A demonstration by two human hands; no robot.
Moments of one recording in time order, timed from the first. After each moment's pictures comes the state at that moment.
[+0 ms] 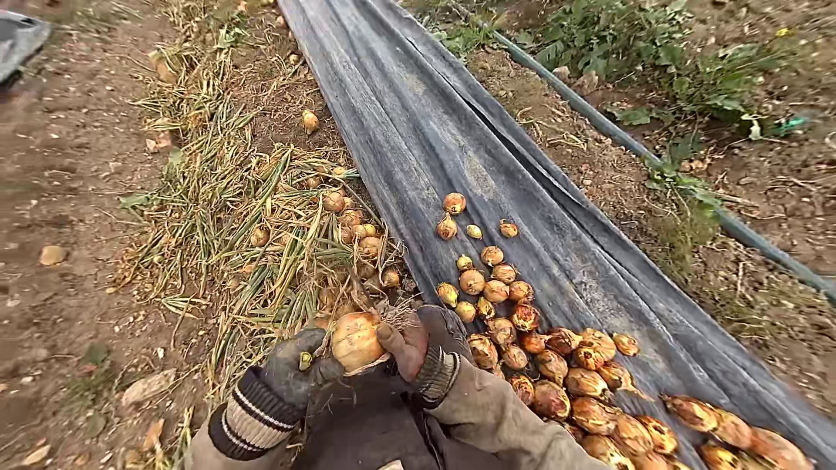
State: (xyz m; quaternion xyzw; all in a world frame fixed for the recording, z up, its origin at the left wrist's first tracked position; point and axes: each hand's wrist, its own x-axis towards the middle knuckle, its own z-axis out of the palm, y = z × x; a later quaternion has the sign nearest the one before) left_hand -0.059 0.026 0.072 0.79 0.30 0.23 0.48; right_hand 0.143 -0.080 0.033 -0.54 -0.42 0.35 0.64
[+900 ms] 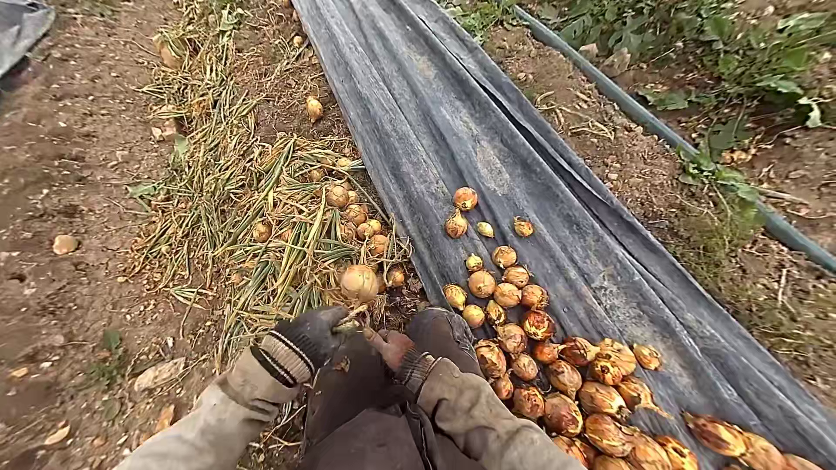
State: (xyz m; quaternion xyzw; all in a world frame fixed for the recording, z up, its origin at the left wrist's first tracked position) left_hand -0.001 0.098 0.032 0.84 0.38 -0.24 0.30; right_hand 0.154 -0.039 -0.067 -0.68 -0.31 0.63 0.20
